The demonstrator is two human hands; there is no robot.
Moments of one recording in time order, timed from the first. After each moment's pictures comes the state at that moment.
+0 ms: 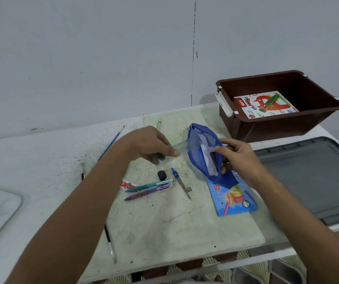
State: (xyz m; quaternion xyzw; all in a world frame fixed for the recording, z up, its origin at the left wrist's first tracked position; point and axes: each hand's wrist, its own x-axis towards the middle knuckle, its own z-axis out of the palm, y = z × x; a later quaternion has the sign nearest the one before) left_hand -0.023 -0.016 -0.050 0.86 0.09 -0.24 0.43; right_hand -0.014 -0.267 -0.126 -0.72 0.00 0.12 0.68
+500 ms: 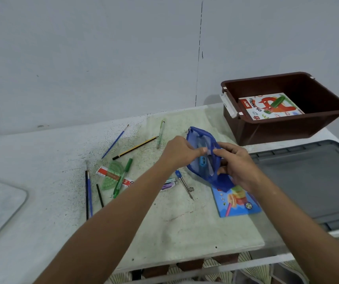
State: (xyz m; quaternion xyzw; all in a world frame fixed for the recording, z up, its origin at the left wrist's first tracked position) left_hand -0.018 -0.082 -0.108 0.91 0.07 -0.08 0.39; right_hand -0.017 -0.252 -0.132 -0.62 0.03 0.18 0.76
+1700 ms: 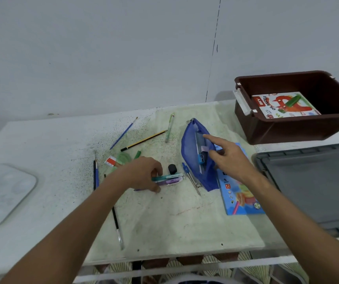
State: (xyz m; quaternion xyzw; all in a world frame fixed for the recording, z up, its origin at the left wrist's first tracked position) left_hand -0.074 0.028 -0.129 0.97 -0.06 -0.23 0.10; right_hand -0.015 -0.226 -0.133 -0.84 -0.14 0.09 0.51
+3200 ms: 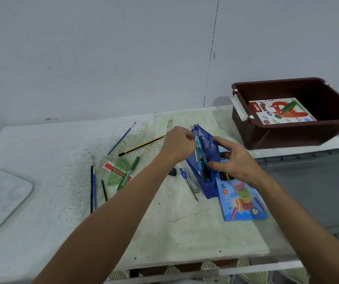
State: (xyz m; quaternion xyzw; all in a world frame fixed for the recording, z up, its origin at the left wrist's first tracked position) left_hand -0.008 -0.063 -0.105 0.90 0.09 0.01 0.43; right_hand -0.010 -0.245 -0.119 -0.81 -0.16 0.14 0.54
